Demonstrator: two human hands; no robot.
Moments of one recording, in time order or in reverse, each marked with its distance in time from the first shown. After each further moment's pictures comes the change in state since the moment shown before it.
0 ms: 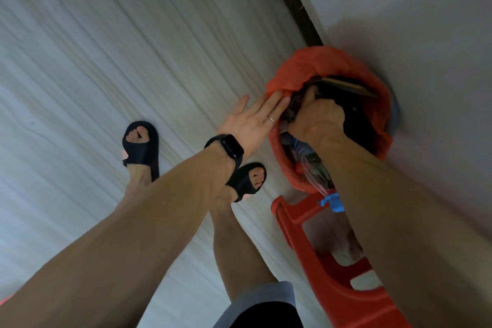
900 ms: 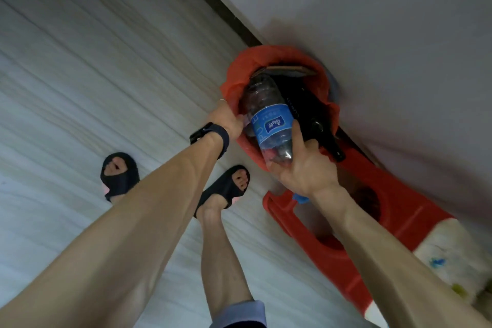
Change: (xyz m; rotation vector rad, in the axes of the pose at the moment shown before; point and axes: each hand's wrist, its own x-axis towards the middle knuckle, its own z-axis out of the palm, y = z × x) left_hand 0.026 0.036 -0.021 -0.877 -0.037 -0.638; right_hand -0.149 0.067 0.058 0.432 0.082 0.061
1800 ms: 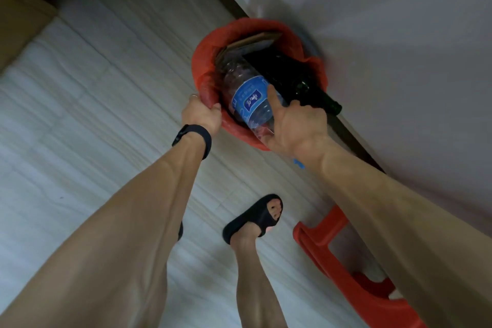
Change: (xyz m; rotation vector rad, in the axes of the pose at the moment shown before) left_hand 0.062 -0.062 -0.148 -0.310 0.283 -0.164; right_hand 0.076 -0.181 -0.084 -0.491 0.169 -0.241
